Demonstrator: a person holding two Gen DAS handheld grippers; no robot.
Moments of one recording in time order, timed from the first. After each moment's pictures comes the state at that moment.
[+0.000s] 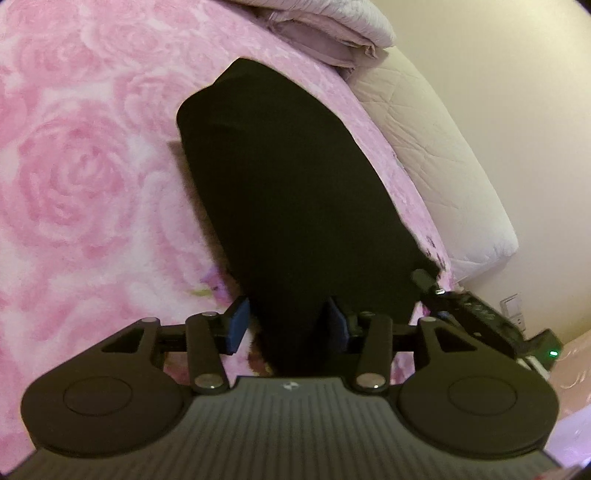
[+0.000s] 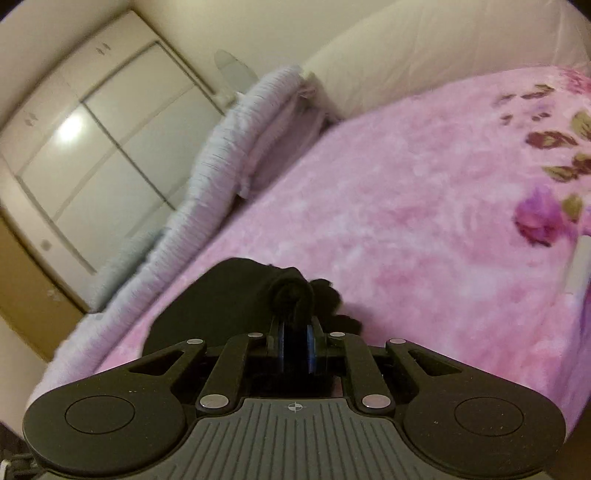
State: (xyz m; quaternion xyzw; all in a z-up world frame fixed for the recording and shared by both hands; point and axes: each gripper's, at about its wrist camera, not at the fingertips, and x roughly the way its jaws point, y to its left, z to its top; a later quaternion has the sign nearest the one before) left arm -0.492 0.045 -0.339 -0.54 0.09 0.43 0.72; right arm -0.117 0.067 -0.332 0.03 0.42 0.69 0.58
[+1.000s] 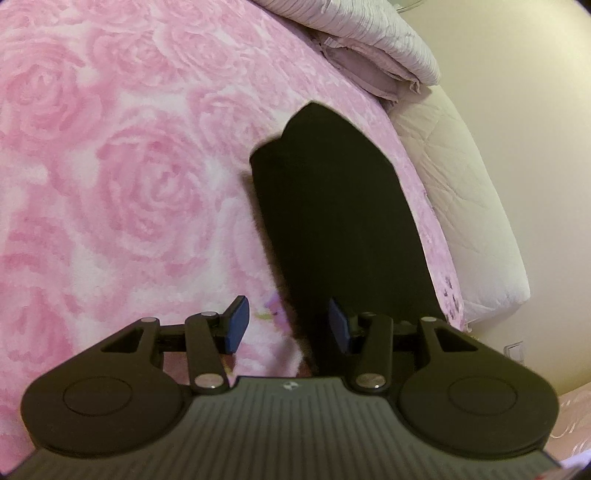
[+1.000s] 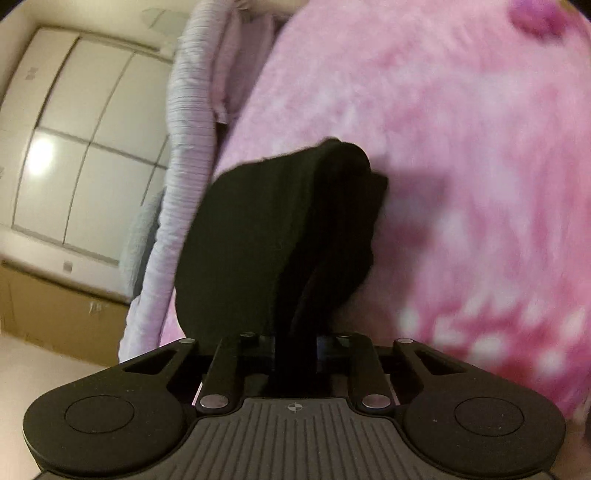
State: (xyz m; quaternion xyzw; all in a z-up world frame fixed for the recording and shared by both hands) left arm -0.534 0.049 -0.330 -0.58 0.06 0.47 0.67; right arm -0.113 0.077 -0.346 0.04 0.60 0.65 0.46
